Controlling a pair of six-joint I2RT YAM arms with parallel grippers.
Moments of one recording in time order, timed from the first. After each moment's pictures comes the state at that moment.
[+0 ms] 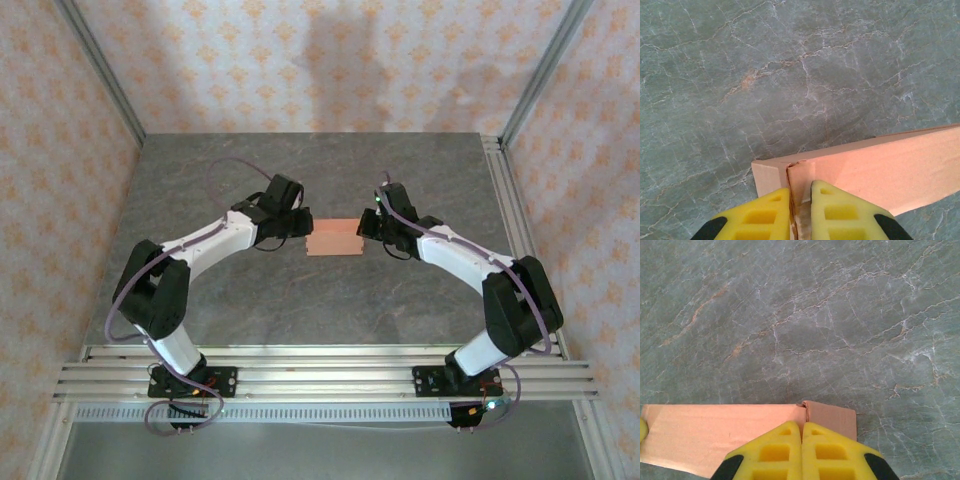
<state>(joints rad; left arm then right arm) -0.50 1.69 1.18 -0.40 0.09 -0.59 0.49 1.53 0.97 -0.23 -0.05 0.64</state>
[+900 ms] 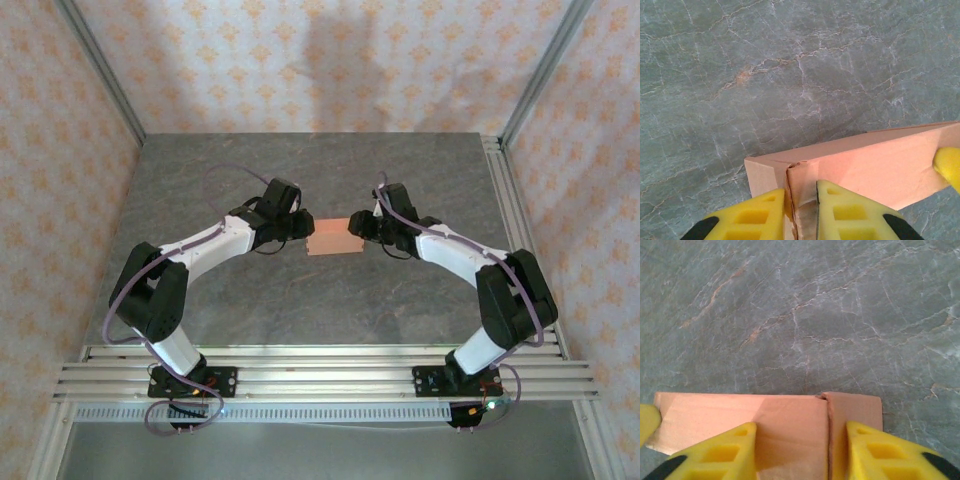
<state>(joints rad) -0.50 1.67 1.13 -0.34 0.11 -0.65 0.46 1.58 0.95 -0.17 -0.20 0.63</state>
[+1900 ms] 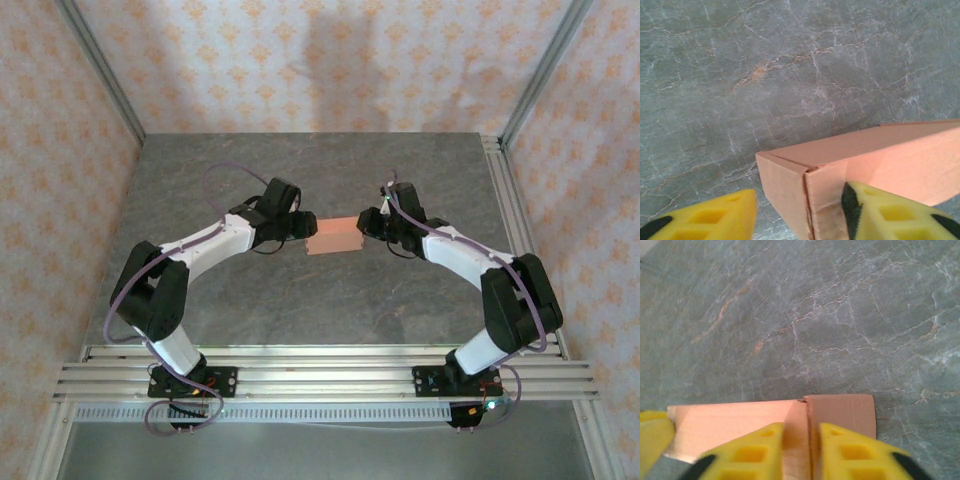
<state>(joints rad) -0.50 1.68 1.15 -0.39 0.08 -0.64 0.42 1.54 0.92 -0.13 -0.23 0.65</state>
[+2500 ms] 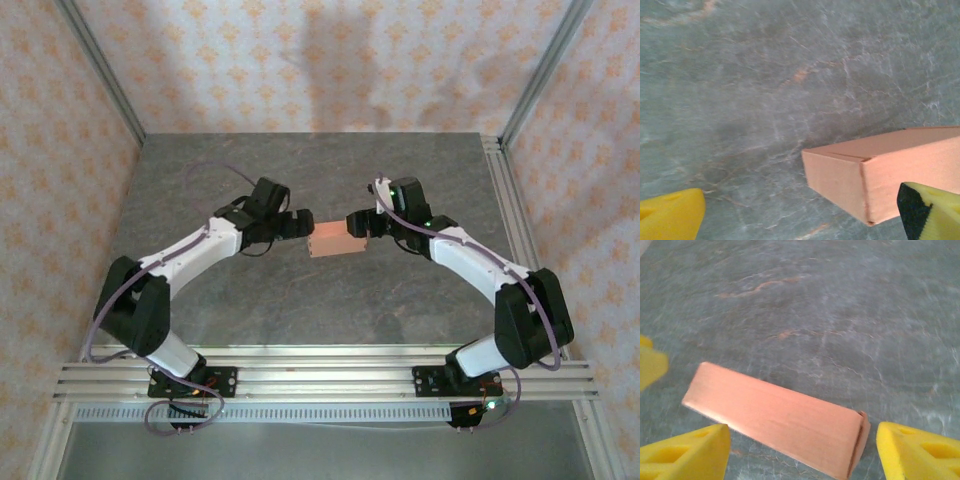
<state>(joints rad) -0.45 1.54 1.10 -0.49 0.00 -0.62 0.43 1.45 0.97 -0.23 -0.30 0.13</state>
